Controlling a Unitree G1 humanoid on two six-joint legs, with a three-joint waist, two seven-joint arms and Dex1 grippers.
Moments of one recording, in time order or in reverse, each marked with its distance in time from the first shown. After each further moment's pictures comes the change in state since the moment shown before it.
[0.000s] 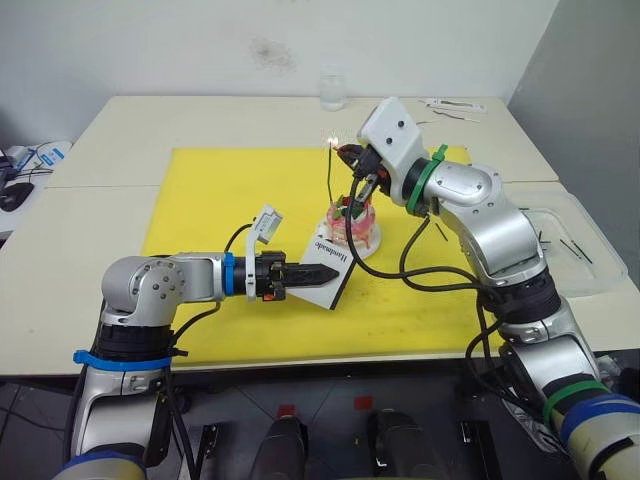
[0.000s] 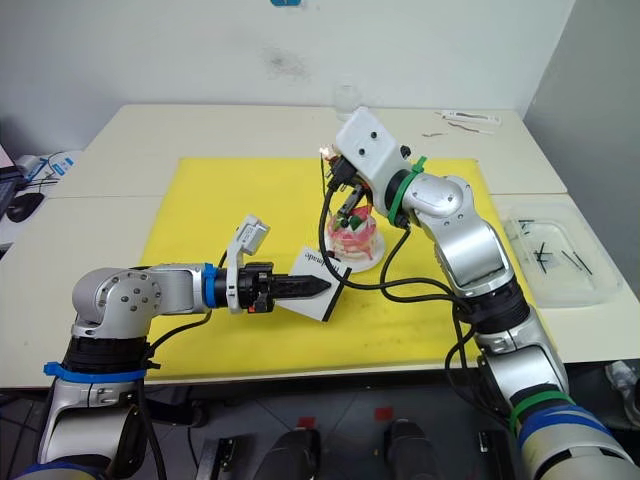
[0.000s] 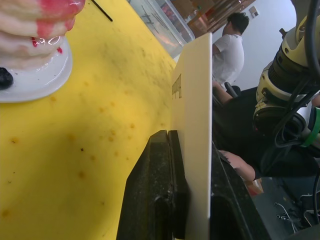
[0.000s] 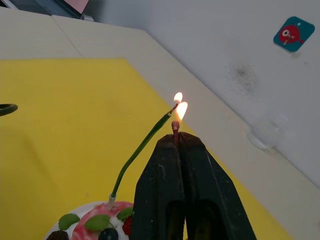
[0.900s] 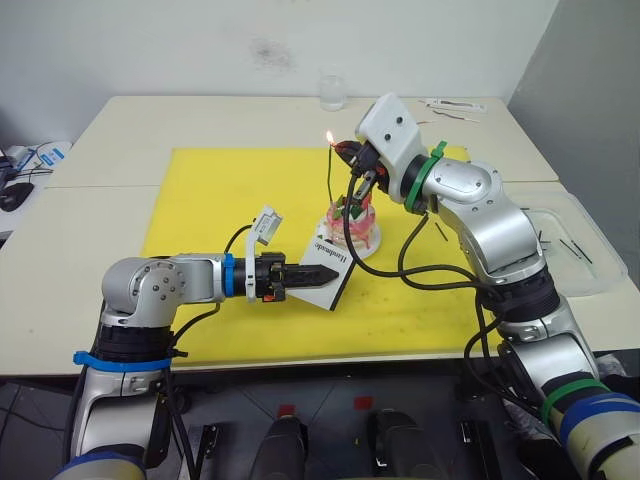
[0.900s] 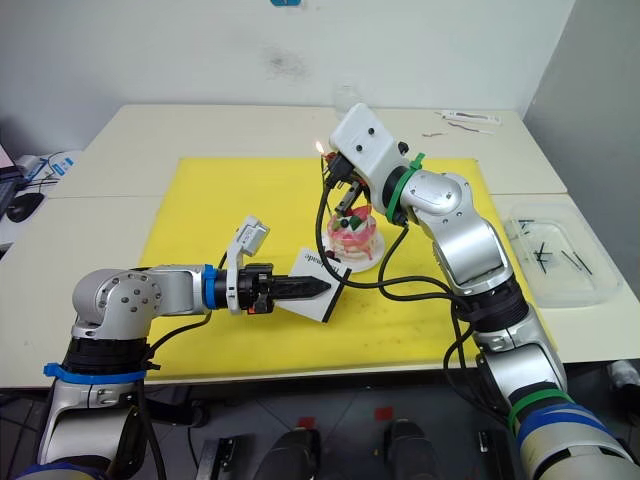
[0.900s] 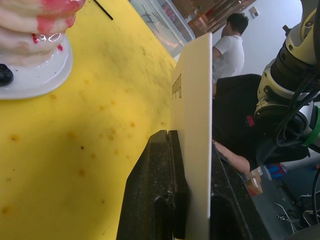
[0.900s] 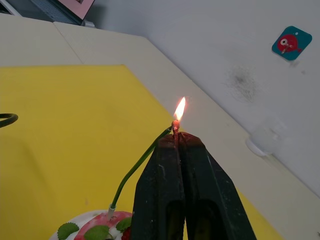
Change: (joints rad) left arm 0.006 0.000 0.000 -0.002 0.000 -0.001 0.000; right arm -0.036 0.015 0.000 0.018 0.001 -0.020 -0.001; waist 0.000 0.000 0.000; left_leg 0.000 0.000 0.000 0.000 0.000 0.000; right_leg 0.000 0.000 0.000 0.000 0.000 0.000
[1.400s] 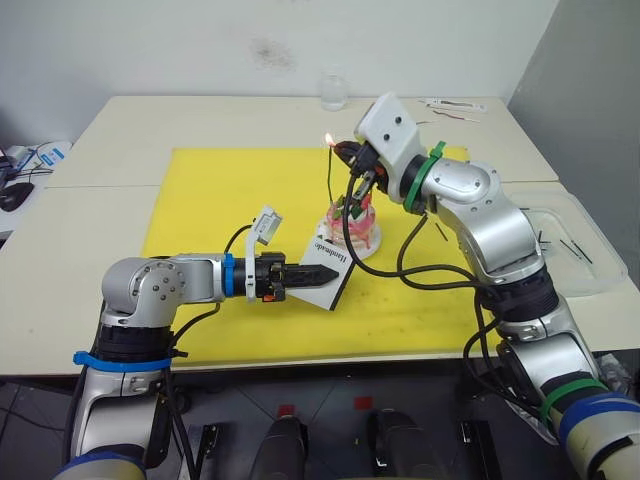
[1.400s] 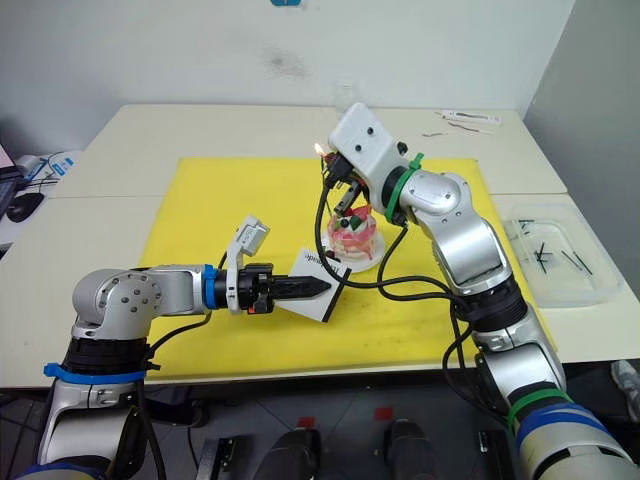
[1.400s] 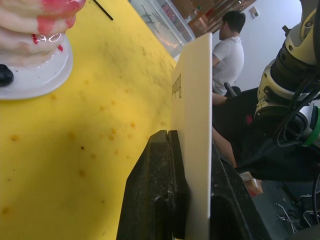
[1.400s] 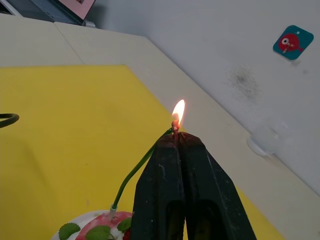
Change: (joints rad) left arm 0.000 0.000 0.000 0.000 0.000 -0.002 0.000; right arm 0.000 0.002 0.000 0.004 0.000 -0.001 0.001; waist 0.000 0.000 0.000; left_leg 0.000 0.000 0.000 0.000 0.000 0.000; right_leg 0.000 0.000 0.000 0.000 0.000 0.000
